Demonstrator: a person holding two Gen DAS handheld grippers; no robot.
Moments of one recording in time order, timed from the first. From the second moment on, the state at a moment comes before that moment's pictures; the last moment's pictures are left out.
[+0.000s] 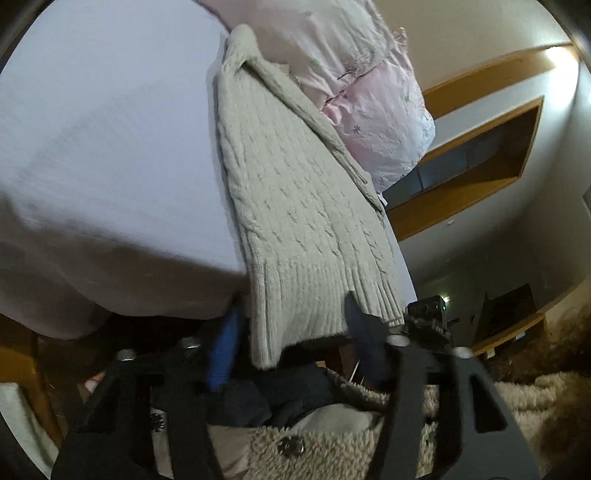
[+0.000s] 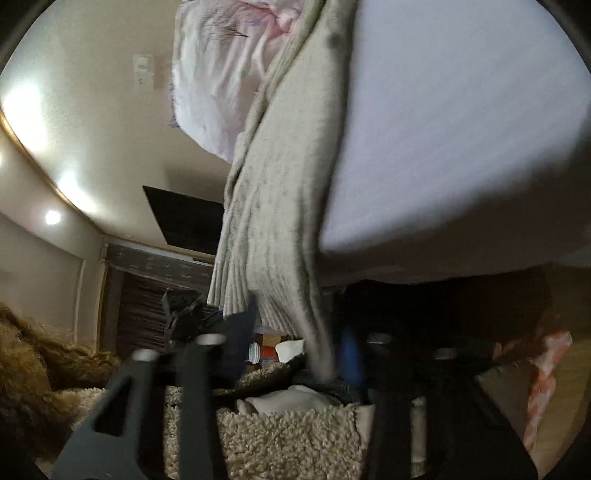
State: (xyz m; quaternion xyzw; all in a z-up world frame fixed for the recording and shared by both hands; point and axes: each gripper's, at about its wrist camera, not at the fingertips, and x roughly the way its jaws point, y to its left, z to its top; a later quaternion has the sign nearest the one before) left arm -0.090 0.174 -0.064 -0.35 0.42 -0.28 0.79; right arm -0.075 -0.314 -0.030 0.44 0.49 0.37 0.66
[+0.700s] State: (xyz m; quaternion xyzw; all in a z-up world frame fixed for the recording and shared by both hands) left arm 0.193 0.156 0.063 -0.23 0.33 -0.09 0.91; right arm 0.212 -0.322 0.085 0.33 0.35 0.15 0.86
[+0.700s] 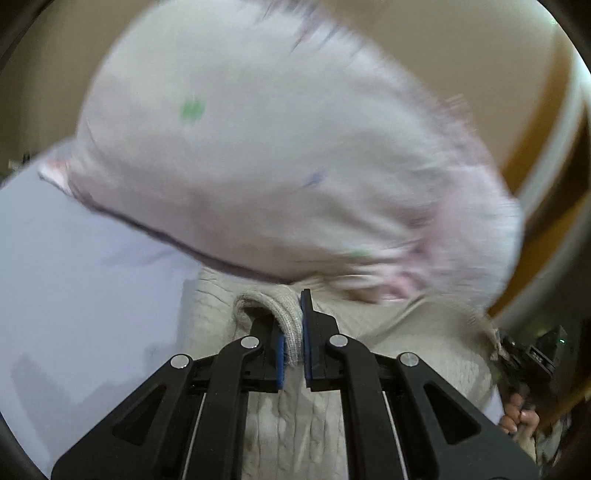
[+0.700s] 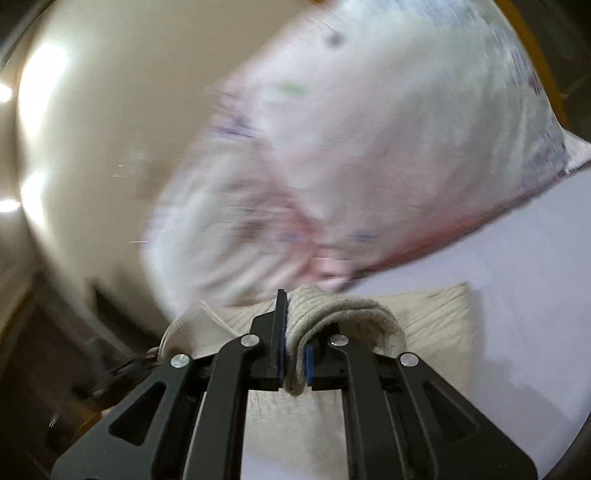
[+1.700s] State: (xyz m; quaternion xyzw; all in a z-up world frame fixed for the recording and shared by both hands) left arm 0.156 0.187 -0.013 -0.34 0.44 -0.10 0.82; right arm 0.206 -0.349 0.051 0.38 0.31 0.07 0.87
